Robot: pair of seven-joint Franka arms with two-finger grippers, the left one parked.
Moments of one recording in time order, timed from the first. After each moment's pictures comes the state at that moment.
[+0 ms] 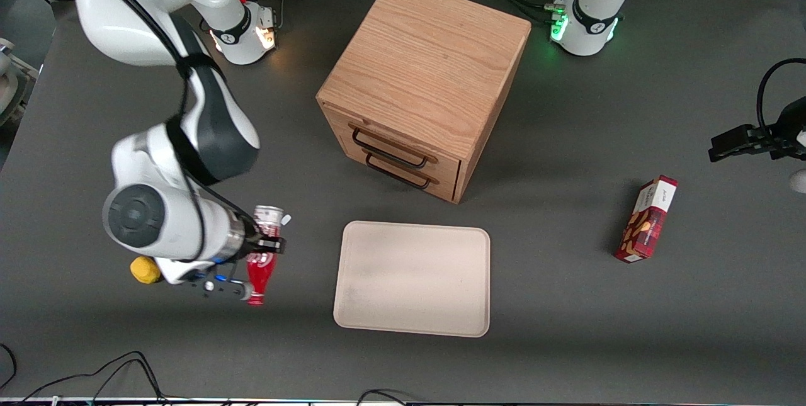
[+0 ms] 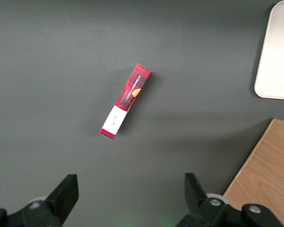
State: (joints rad) arm 0.26 0.81 0.13 -0.91 -0.05 1.64 0.50
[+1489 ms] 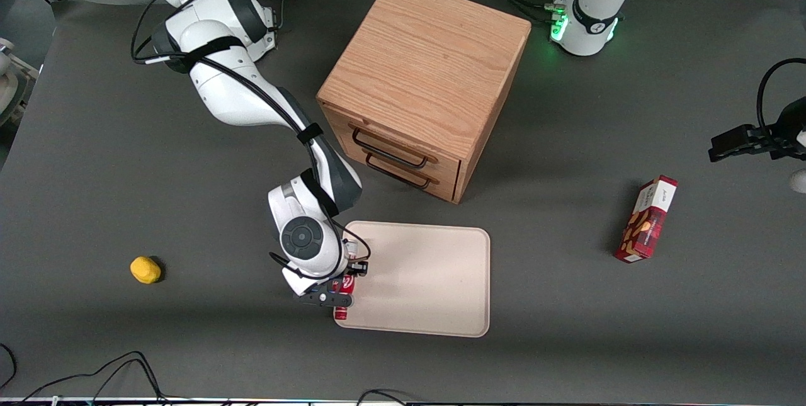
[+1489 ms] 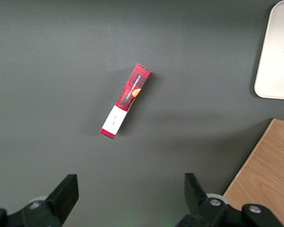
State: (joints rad) arm 0.44 1.12 0.03 -0.89 -0.05 2.04 0.60
